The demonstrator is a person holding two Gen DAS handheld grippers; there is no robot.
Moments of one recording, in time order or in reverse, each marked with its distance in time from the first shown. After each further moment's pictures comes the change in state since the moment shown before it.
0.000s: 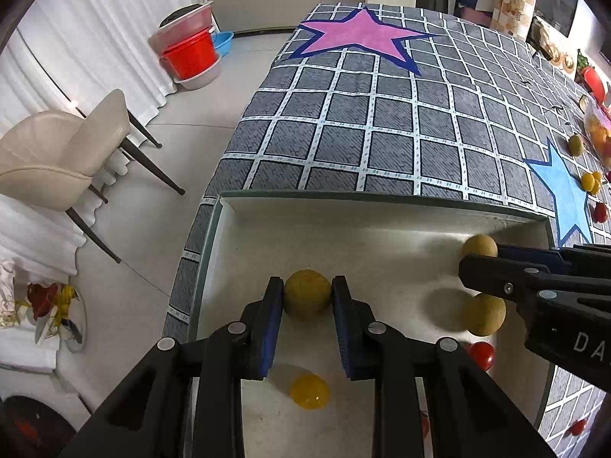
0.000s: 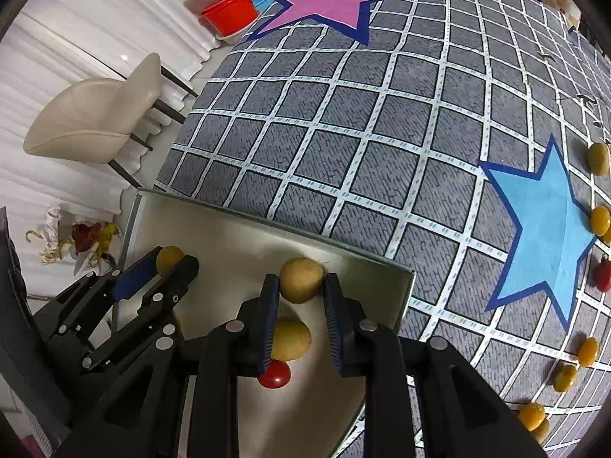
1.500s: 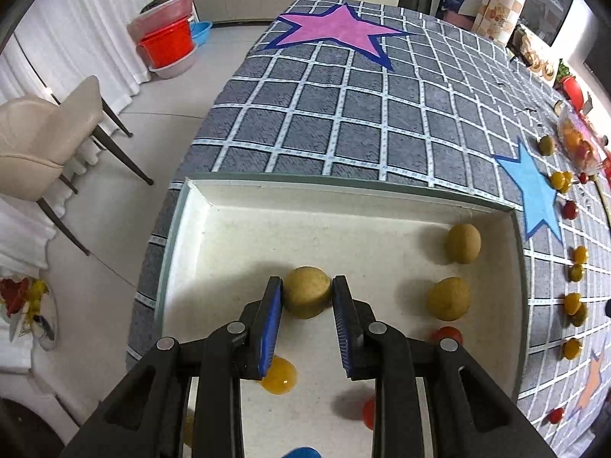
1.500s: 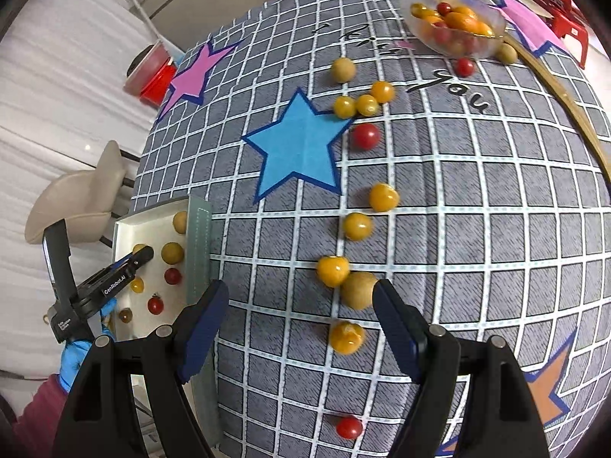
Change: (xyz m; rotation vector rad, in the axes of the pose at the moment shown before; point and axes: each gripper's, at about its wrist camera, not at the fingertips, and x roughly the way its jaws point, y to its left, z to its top) left arm -0.005 0.002 -0.006 -0.012 0.015 -0.120; right arm -0.132 -0.141 -0.118 0.328 -0.159 -0.024
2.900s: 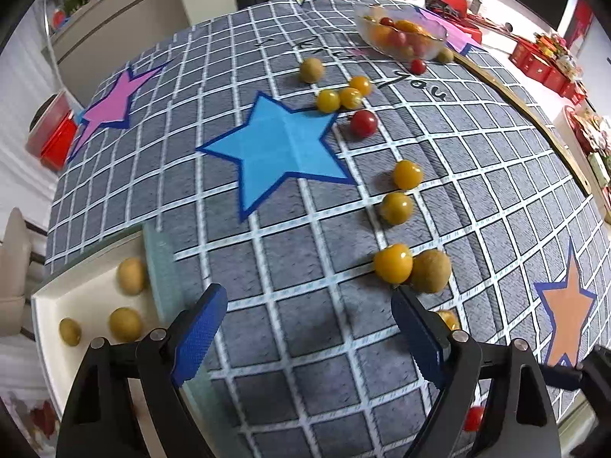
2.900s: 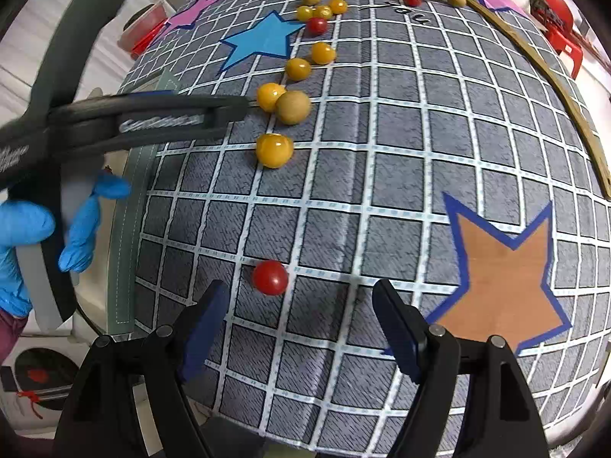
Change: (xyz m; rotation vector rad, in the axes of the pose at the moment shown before) left arm -0.022 -0.216 -0.033 0.456 -0.025 -0.142; right arm -0.004 -0.031 -0.120 -0.127 0.046 -0.131
